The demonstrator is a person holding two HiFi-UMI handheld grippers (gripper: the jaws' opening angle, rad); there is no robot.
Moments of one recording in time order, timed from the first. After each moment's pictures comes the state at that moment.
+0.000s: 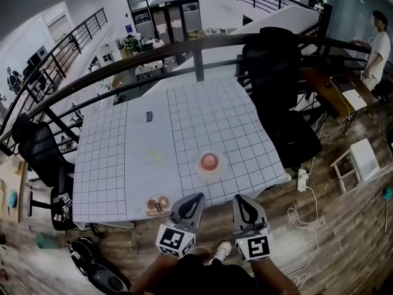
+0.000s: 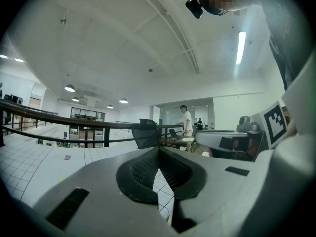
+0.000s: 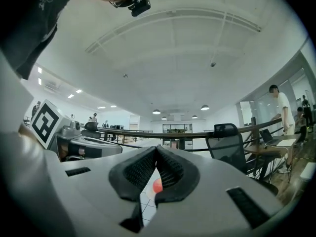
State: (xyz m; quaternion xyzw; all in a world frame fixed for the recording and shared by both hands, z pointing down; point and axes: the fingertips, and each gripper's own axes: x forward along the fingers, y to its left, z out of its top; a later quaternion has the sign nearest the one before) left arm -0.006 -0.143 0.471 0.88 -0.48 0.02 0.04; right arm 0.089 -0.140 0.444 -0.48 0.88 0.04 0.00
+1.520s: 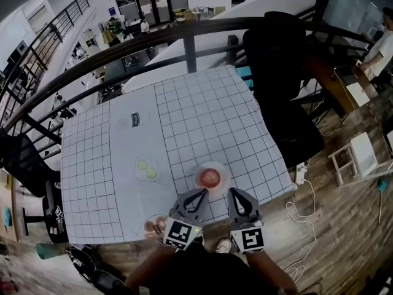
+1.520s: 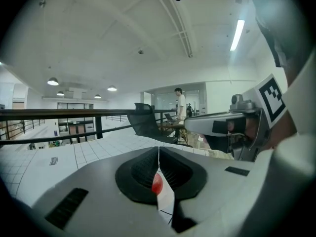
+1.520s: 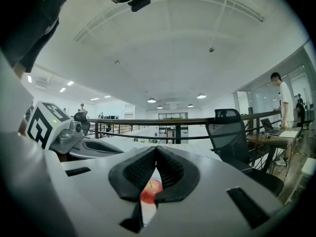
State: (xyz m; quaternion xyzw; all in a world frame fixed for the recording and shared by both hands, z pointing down) left arm -0.019 -0.286 0.546 0.90 -0.42 0.11 0.04; right arm 0.043 -0.288 0.498 -0.50 0.86 -0.01 -0.03
